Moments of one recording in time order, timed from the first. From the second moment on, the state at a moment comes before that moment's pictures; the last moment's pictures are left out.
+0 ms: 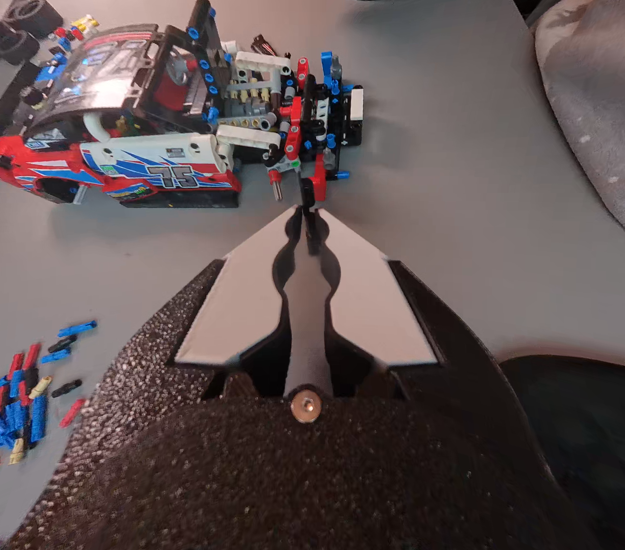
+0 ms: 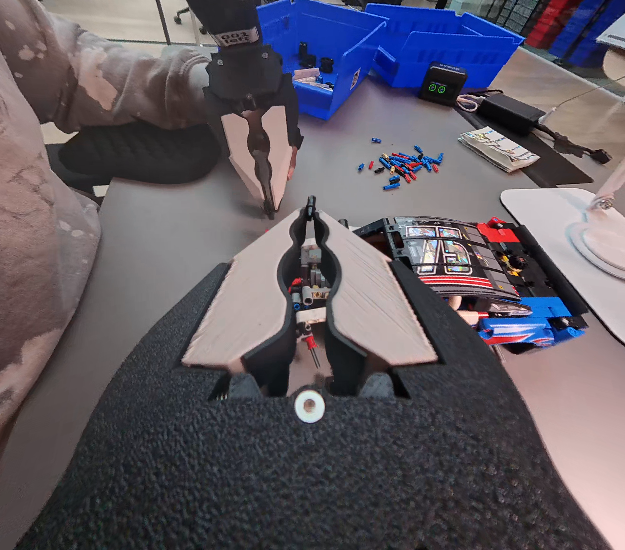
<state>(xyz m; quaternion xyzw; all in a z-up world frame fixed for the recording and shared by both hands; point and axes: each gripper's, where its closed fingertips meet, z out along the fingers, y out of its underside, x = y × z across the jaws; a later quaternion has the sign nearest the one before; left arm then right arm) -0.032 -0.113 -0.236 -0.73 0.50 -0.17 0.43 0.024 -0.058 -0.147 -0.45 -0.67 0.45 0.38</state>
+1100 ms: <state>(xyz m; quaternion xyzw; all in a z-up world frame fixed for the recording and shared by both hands) 0.019 -0.094 -0.160 -0.72 0.22 -0.52 0.41 0.016 -0.093 -0.164 -0.36 -0.74 0.36 0.44</state>
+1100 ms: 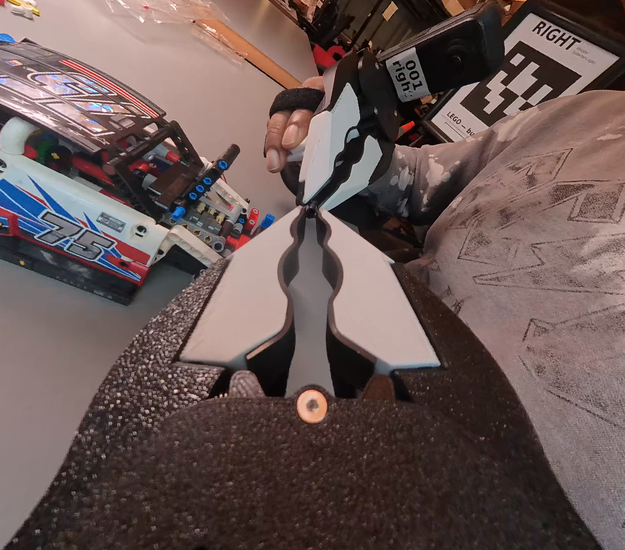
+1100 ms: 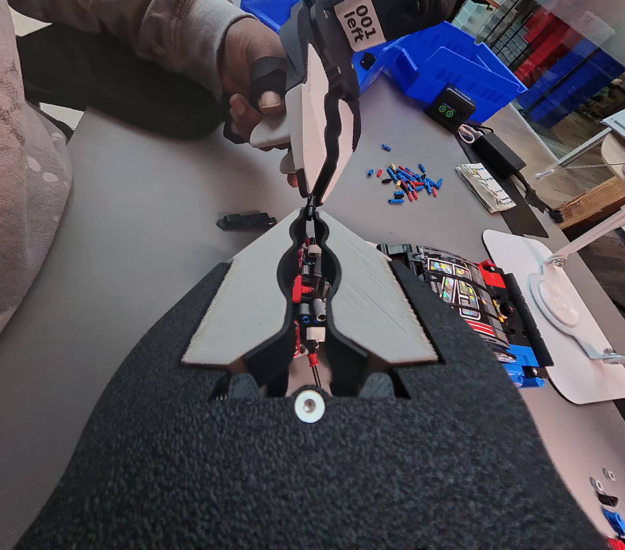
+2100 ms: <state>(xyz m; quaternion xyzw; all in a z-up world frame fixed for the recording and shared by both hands) -0.003 -0.071 -0.183 -0.75 0.19 -0.46 0.43 0.029 -0.068 -0.200 -0.43 -0.75 0.32 0.39</state>
